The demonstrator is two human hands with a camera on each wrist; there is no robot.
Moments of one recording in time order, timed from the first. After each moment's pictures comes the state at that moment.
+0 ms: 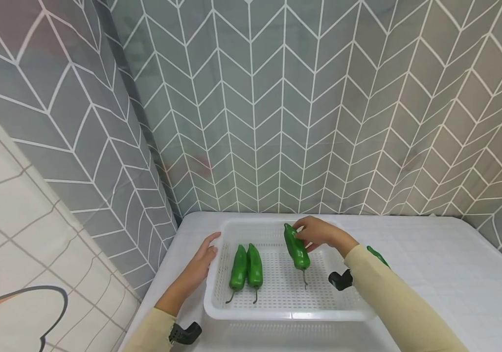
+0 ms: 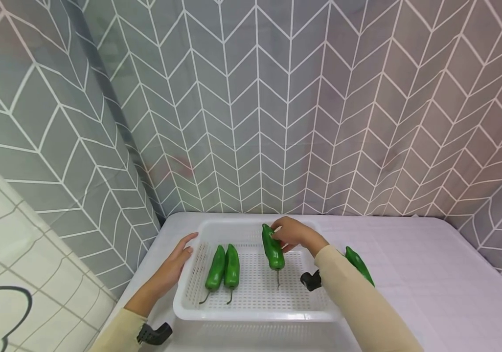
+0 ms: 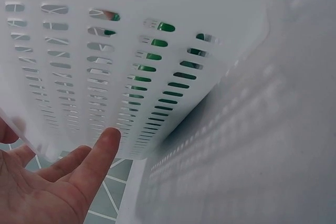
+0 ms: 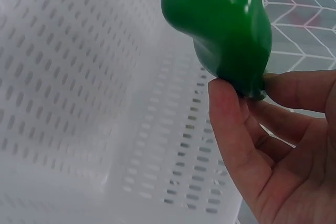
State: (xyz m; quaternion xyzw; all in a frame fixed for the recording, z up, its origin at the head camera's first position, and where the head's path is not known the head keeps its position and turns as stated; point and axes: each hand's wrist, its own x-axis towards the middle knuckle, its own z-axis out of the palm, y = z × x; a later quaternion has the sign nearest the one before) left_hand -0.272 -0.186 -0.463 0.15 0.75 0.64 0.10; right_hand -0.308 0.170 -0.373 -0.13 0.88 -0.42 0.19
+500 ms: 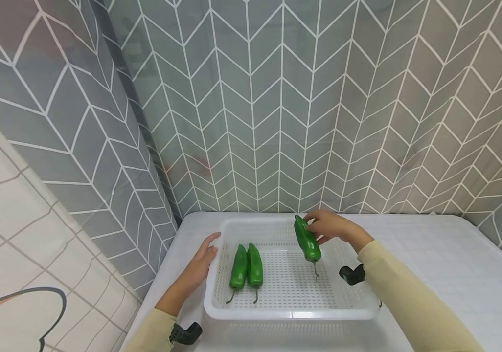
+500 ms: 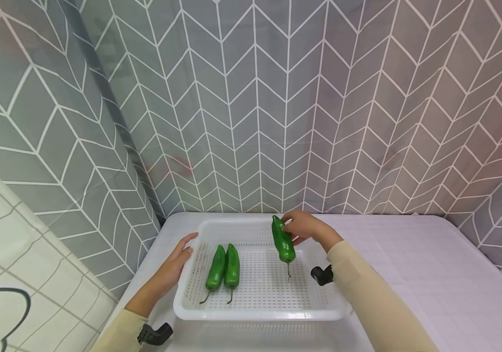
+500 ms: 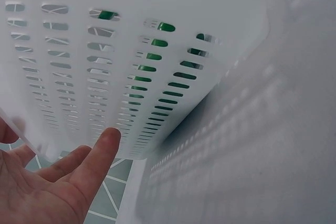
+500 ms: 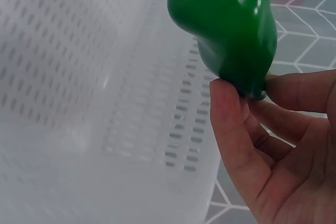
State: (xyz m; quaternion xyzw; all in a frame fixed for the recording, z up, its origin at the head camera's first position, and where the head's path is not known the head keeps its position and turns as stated) left_hand -0.271 -0.186 -0.461 0.15 0.75 0.64 0.10; right_hand -0.309 0.196 -0.357 -0.14 0.89 -0.41 0.17
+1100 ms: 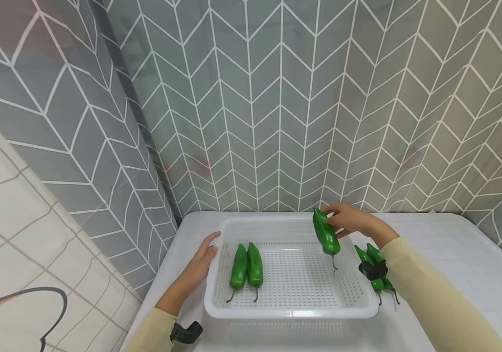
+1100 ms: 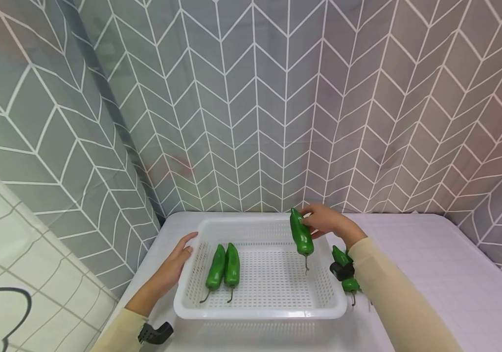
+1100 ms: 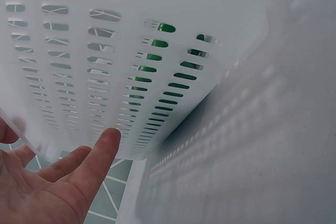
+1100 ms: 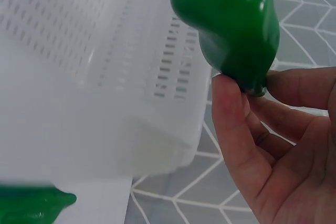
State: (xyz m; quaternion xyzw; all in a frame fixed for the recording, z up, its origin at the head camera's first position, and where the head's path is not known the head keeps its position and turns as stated) left_hand -0.273 -0.187 -0.463 0.15 0.75 0.63 0.10; right_hand -0.300 0.241 -0.339 -0.14 0.89 -0.41 0.15
